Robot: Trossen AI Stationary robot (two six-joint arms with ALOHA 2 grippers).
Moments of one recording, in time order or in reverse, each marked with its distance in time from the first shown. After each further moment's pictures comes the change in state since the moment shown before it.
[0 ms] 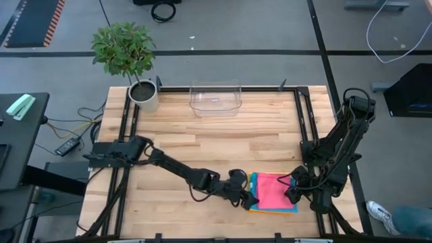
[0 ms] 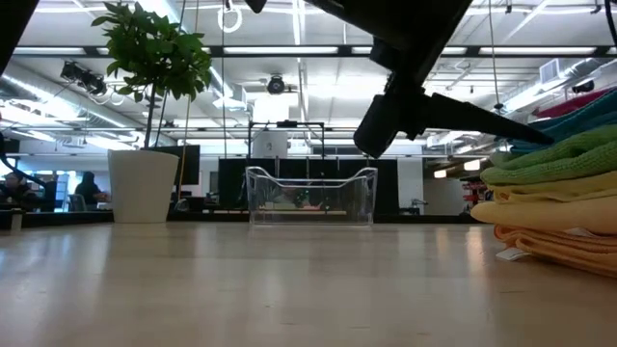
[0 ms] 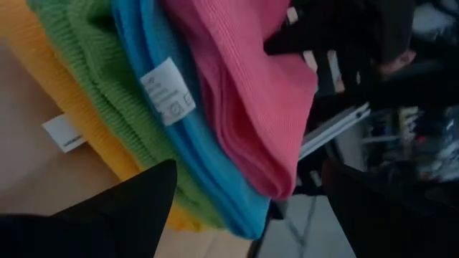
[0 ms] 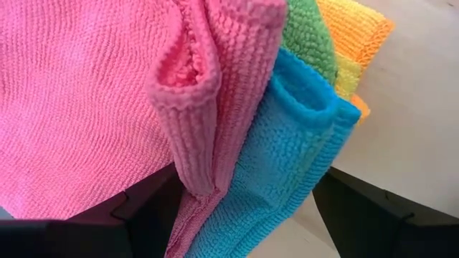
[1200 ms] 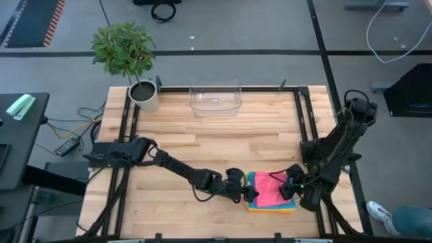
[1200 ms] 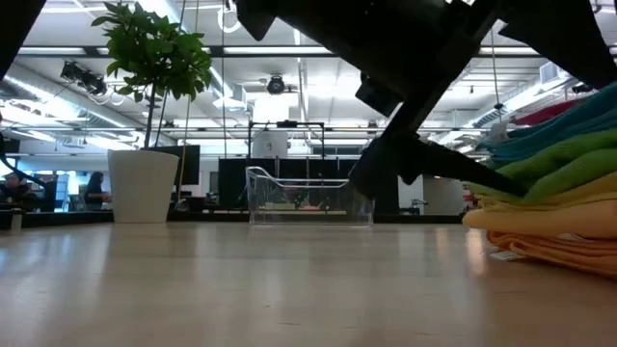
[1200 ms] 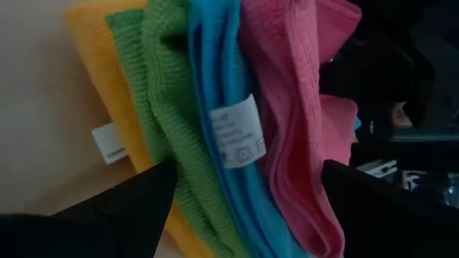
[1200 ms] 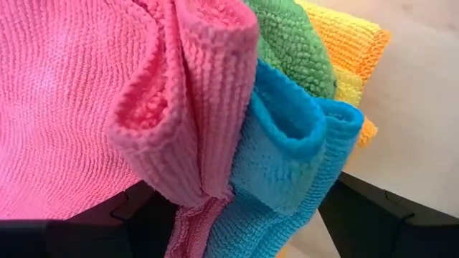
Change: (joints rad) left arm 0.015 0.050 -0.001 0.007 -0.097 -0.198; right arm -0.119 0.043 0.000 0.023 -0.042 -0.026
